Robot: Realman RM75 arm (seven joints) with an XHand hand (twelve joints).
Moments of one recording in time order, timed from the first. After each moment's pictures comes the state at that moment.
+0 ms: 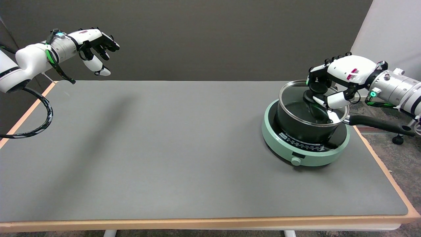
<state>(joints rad) -0.47 -0.60 -0.92 1.74 1.87 -0.38 -0.94</state>
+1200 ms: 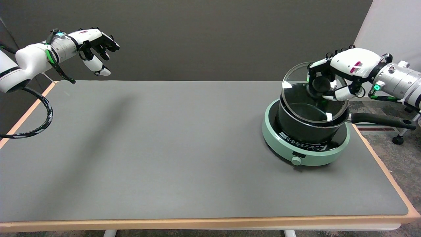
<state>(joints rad) -0.47 -0.56 -0.90 1.73 1.89 -0.38 -0.94</state>
